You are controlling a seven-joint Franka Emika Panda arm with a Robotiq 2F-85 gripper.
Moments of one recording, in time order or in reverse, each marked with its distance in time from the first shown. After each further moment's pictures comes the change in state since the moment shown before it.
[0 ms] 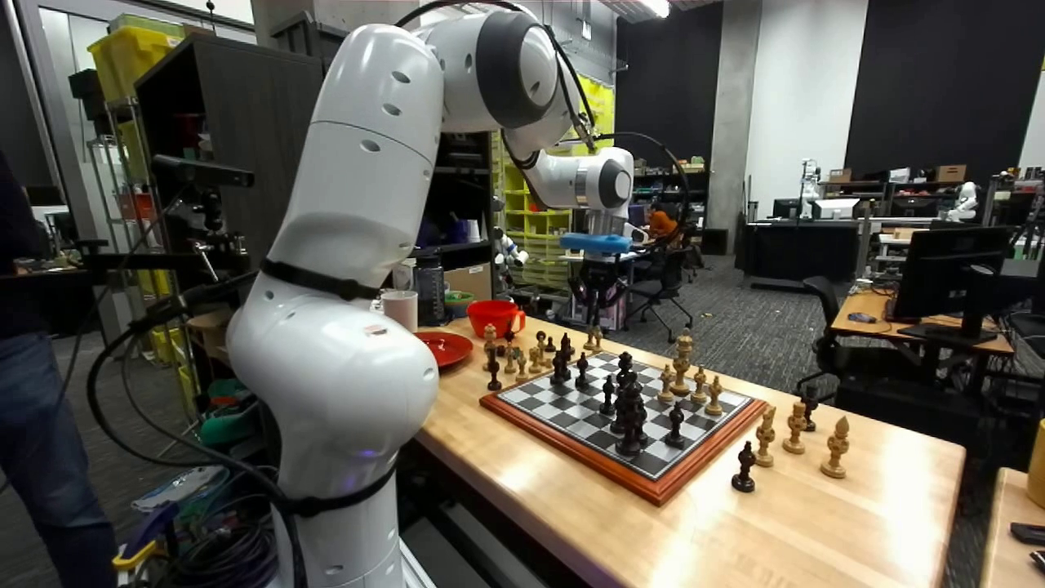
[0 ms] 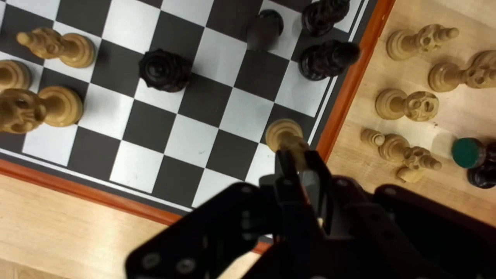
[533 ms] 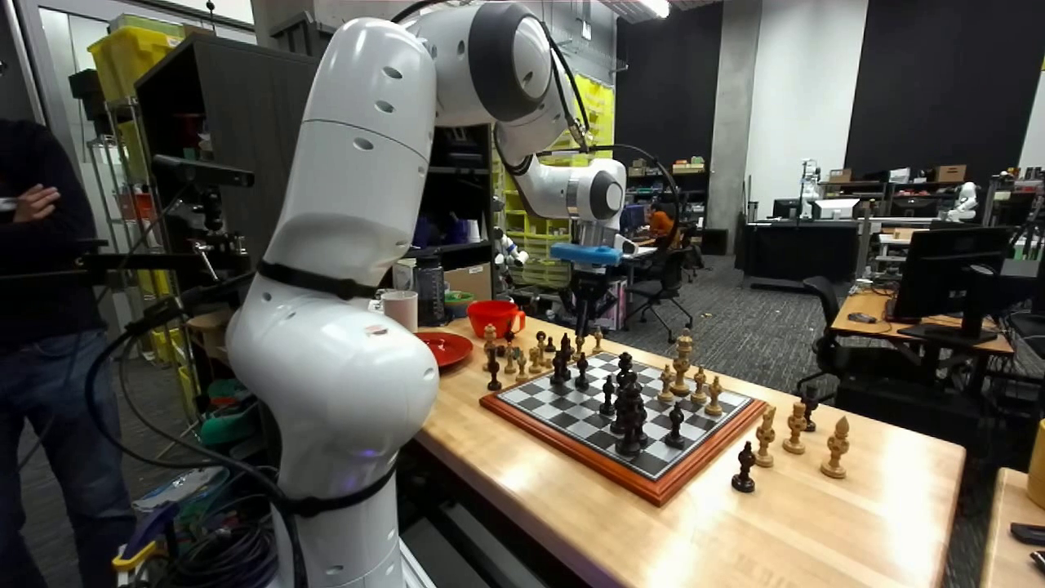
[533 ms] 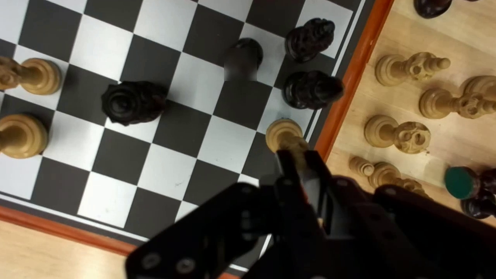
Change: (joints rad) arm 0.004 -0.030 0.009 -0.100 0.020 0.051 0.000
